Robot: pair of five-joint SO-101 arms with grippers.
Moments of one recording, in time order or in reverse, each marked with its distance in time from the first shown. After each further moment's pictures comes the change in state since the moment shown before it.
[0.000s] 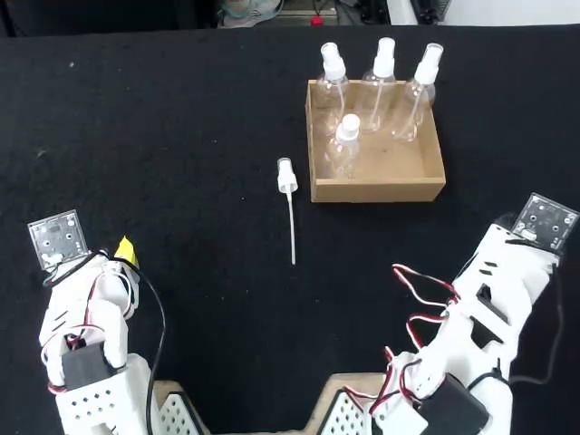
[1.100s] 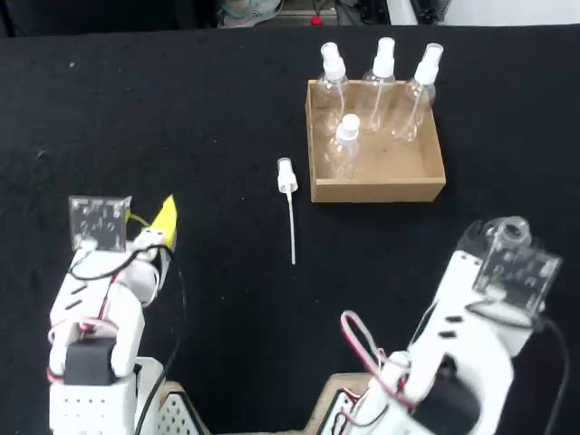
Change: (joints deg) left arm 19.1 9.8 -14.6 -11.1 -4.2; right arm -8.9 -77.4 -14.4 85.9 0.0
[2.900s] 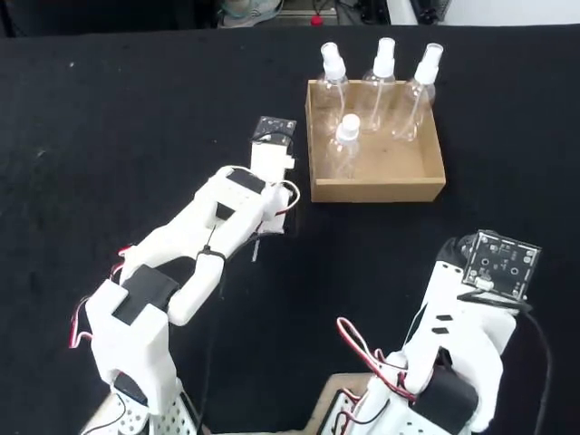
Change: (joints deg) left arm 27.4 108.9 -60.0 1.5 17.1; right arm -1.8 -0.2 6.5 3.9 0.0
